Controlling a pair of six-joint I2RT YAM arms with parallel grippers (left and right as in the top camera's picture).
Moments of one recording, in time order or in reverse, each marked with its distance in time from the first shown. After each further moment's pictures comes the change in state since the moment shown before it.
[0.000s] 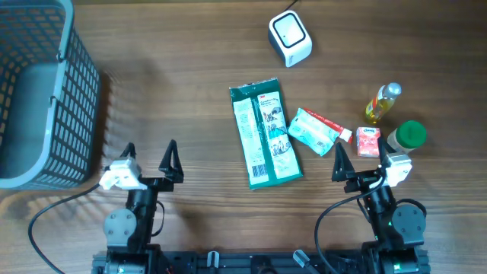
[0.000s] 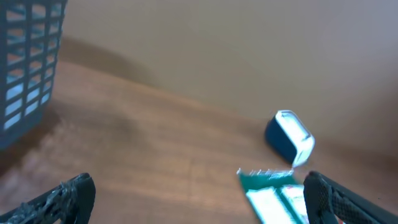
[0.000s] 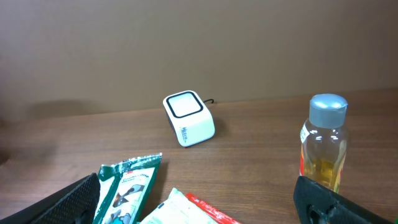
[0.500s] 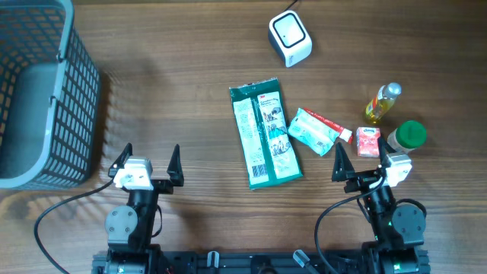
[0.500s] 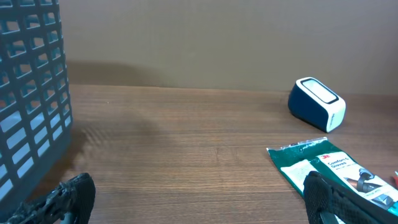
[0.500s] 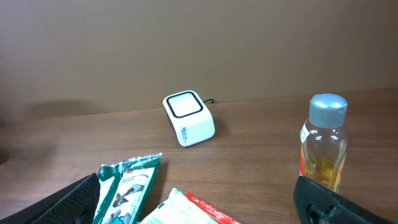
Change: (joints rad) left arm 0.000 0.001 0.000 -0.037 0.001 0.269; right arm 0.000 0.000 0.000 0.000 0.000 0.000
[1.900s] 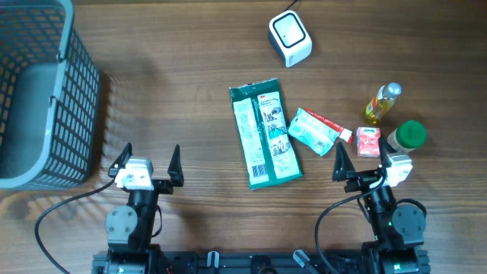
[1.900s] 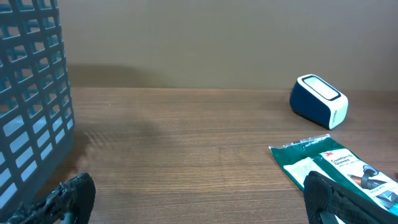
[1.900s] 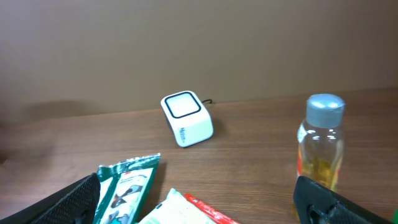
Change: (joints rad) left arm 0.000 0.000 0.000 0.000 0.000 0.021; right arm 0.000 0.000 0.000 0.000 0.013 -0.002
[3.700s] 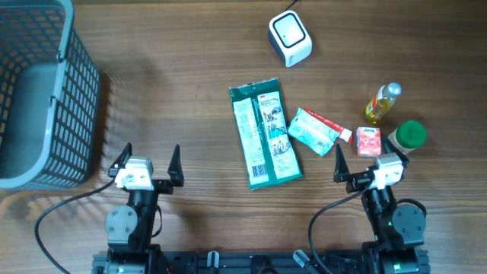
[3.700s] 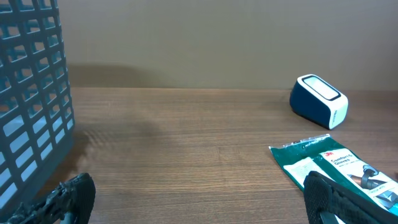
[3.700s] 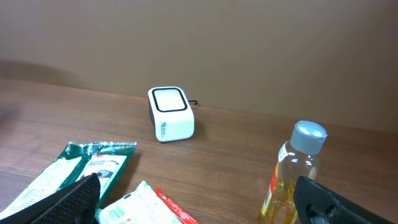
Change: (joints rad) left arm 0.000 0.000 0.000 0.000 0.000 0.000; right arm 0.000 0.000 0.000 0.000 0.002 -0.255
